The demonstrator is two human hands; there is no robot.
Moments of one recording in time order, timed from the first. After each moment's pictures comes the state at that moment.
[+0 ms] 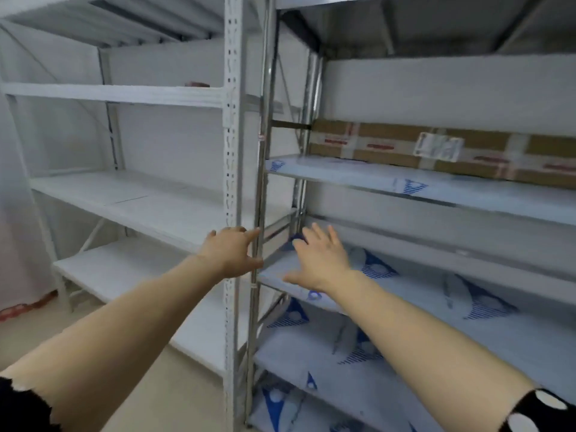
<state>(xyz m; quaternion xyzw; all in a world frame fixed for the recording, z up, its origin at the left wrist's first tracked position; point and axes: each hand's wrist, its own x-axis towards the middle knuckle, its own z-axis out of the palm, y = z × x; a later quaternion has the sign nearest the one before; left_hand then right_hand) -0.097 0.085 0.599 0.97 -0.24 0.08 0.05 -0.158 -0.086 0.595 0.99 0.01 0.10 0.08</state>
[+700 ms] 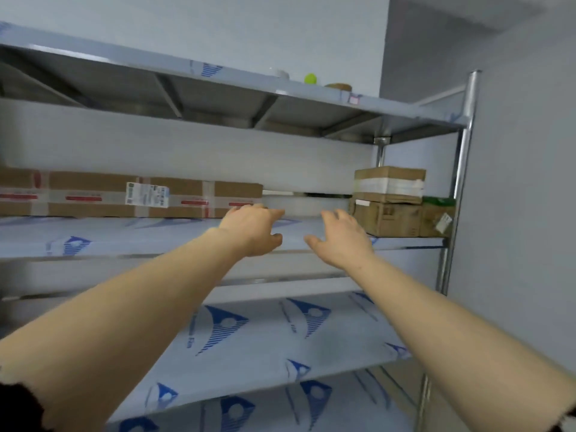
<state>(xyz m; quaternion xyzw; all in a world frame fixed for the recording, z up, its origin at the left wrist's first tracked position) -0.387 -0.378 0.760 0.76 -0.61 0.20 0.11 -0.536 -0.469 0.739 0.86 -0.42 0.28 0.05</state>
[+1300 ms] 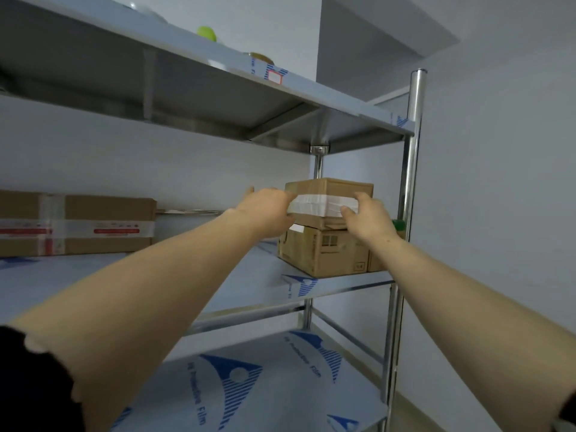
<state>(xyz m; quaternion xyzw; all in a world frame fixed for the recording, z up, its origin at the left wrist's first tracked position) -0.450 -0.677 0.823 0.67 -0.68 0.21 0.20 -0.617 -0.752 0.806 0.74 -0.52 0.44 -0.02</state>
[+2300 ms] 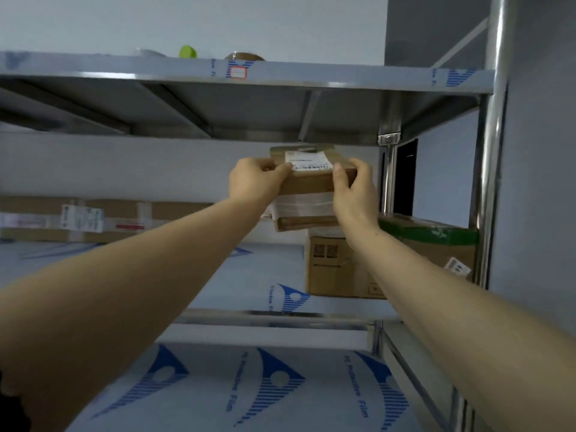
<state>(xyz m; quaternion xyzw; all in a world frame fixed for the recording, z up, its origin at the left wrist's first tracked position) -0.540 -0.746 0.848 0.67 -0.37 0.14 0.63 -0.634 -0.852 0.824 0.71 -0.15 0.61 -0.32</state>
